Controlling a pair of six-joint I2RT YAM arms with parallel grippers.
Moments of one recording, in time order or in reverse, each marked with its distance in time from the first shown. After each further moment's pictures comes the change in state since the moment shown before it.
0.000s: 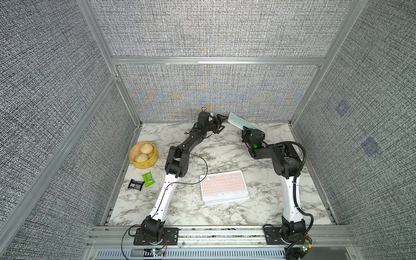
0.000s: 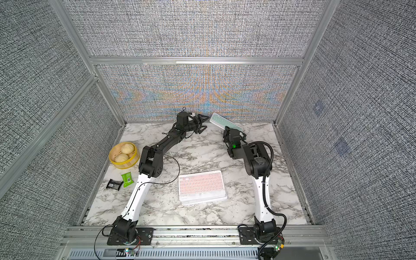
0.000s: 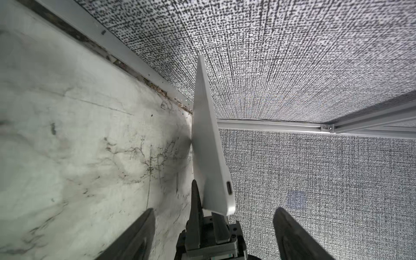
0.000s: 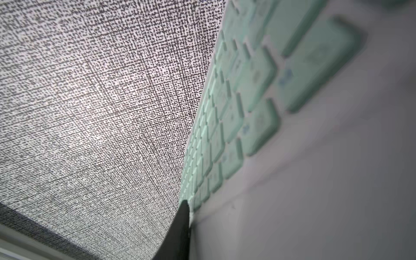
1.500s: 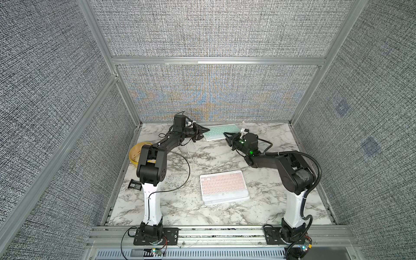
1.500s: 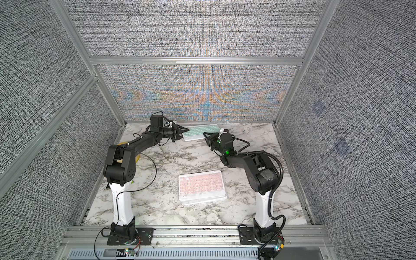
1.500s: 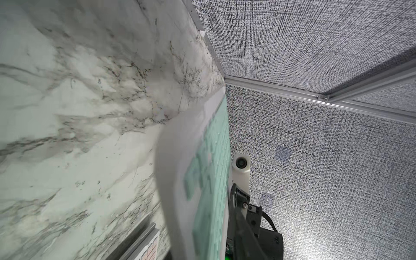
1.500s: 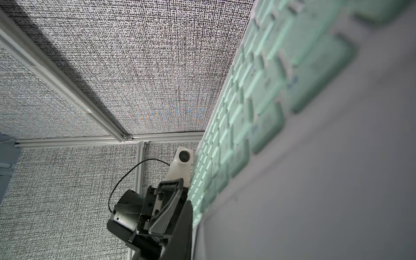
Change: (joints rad) left arm 0.184 -0.610 -0.827 -0.074 0.304 0.115; right arm 0.212 -0.364 -0.312 0.000 -0.318 -0.316
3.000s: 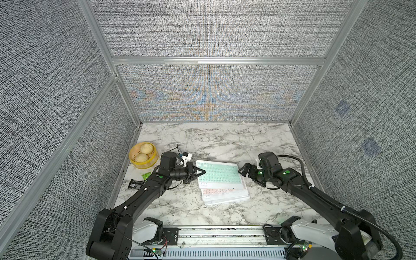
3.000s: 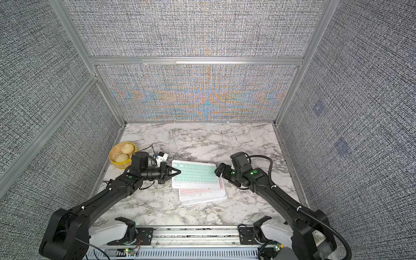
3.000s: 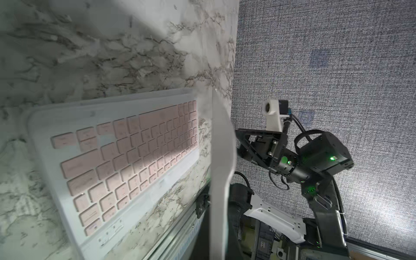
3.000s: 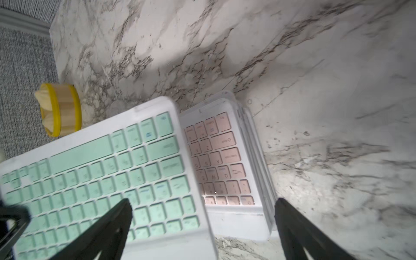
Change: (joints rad) left arm -0.115 -0.949 -1.007 -0.037 -0.057 0.231; right arm 0.058 -0.820 -0.304 -1.332 0.044 -0.678
